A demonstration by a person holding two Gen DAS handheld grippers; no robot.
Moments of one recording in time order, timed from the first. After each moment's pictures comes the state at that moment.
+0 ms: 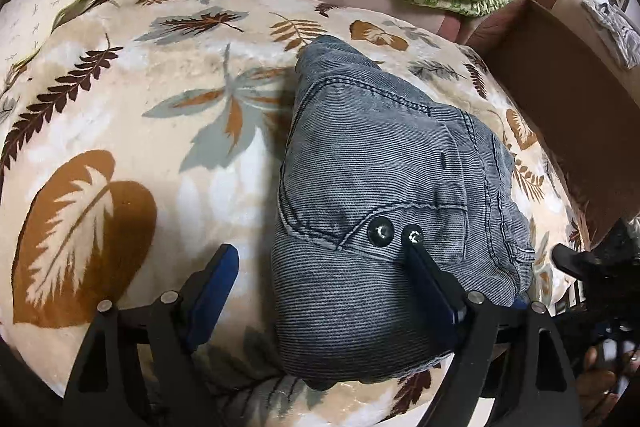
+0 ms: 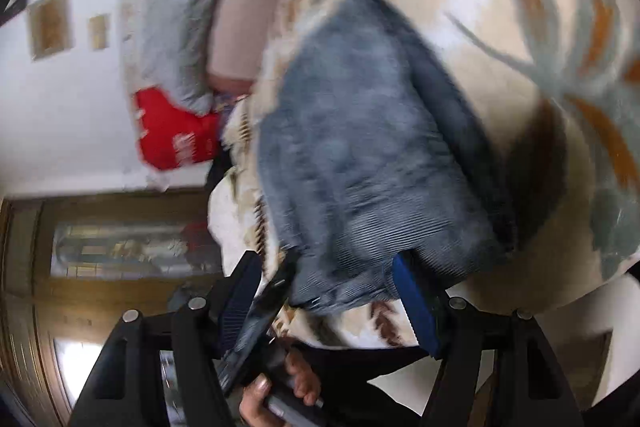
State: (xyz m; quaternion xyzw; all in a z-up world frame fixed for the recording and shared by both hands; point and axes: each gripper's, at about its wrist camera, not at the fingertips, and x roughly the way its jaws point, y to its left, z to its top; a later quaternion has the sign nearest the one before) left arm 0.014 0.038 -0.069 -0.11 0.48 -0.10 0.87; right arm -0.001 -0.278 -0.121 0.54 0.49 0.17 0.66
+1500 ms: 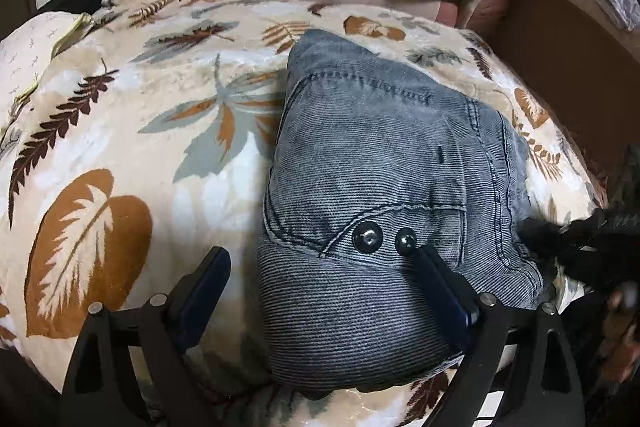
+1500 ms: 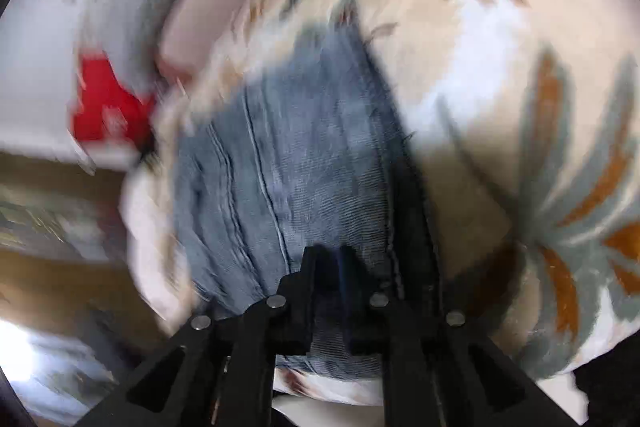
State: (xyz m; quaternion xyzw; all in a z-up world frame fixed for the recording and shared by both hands) left arm 0.011 0.017 -0.075 -0.05 0.47 -0.09 0.88; right arm 0.044 -0.275 -0.094 0.40 0.52 0.12 0.74
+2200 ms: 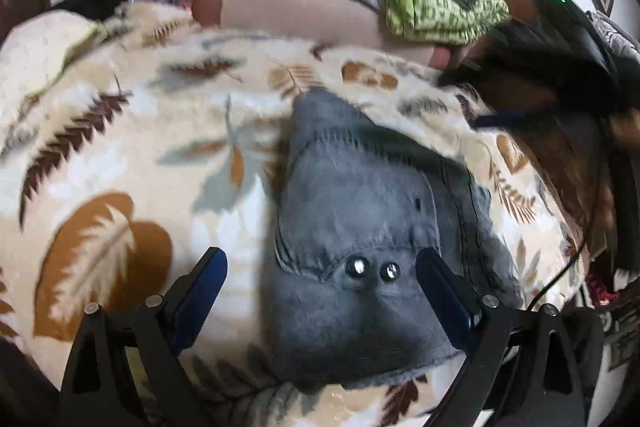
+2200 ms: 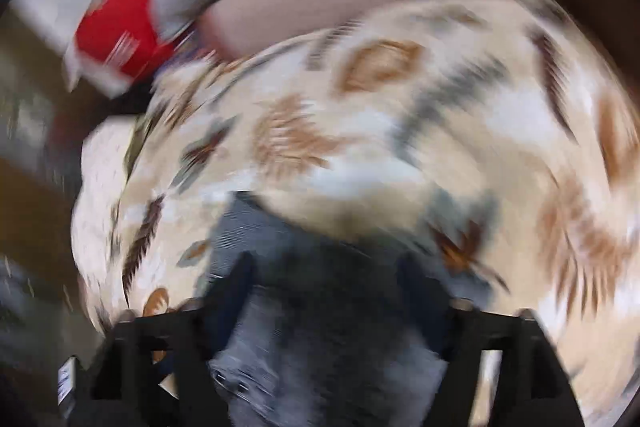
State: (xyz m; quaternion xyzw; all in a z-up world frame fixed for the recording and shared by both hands) left arm 0.002 0.032 -0.044 -0.09 0.42 -0.09 0.90; right arm 0.181 -0.157 0.014 0.09 0.53 0.15 0.83
